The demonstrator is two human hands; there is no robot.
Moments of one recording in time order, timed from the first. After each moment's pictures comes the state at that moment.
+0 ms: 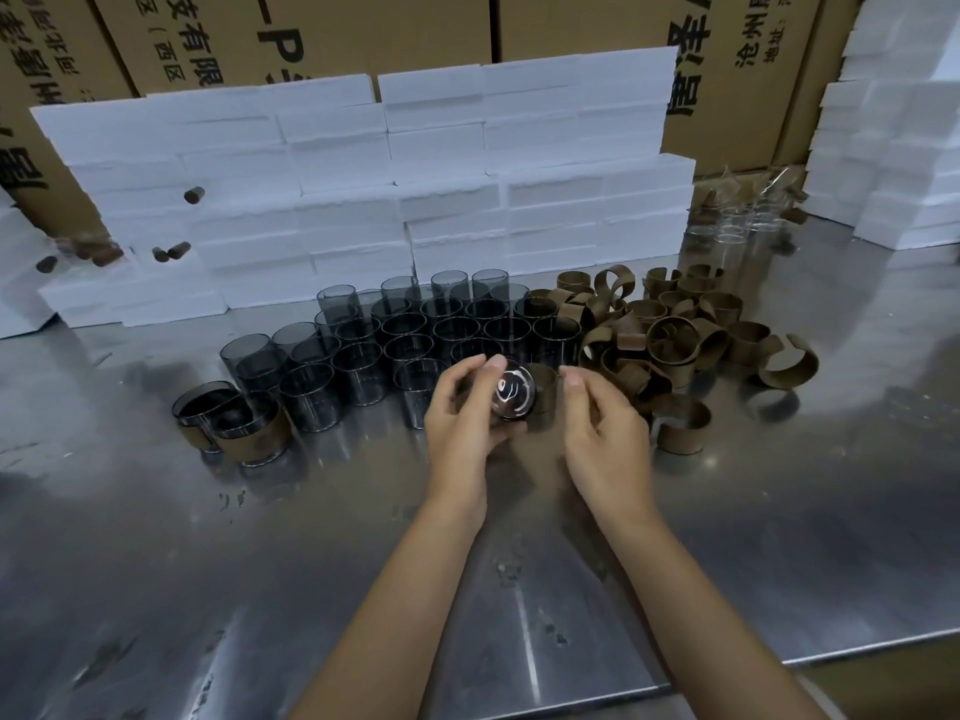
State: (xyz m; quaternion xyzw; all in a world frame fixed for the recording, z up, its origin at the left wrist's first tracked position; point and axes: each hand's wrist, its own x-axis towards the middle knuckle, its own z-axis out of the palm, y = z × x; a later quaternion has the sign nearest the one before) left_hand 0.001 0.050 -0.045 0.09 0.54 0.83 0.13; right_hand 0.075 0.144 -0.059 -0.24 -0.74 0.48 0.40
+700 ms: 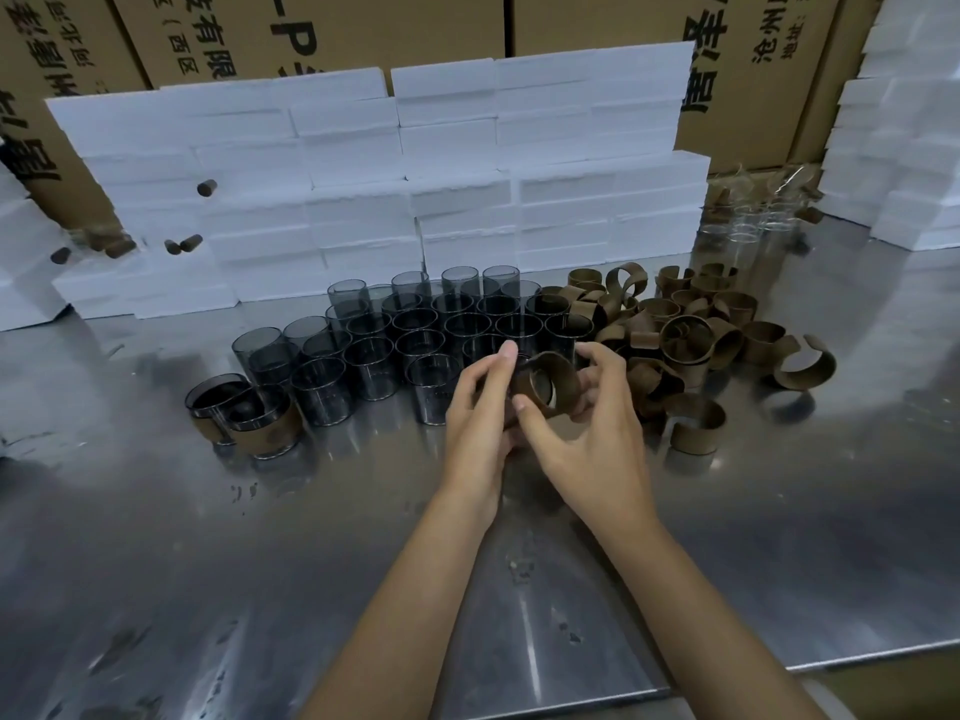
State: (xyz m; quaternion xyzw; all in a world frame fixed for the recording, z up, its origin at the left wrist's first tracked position) left_hand 0.003 0.047 -0.041 0.10 0.52 0.82 0.21; right_hand 0.076 0.129 -0.060 -0.16 -0.79 0.44 0.40
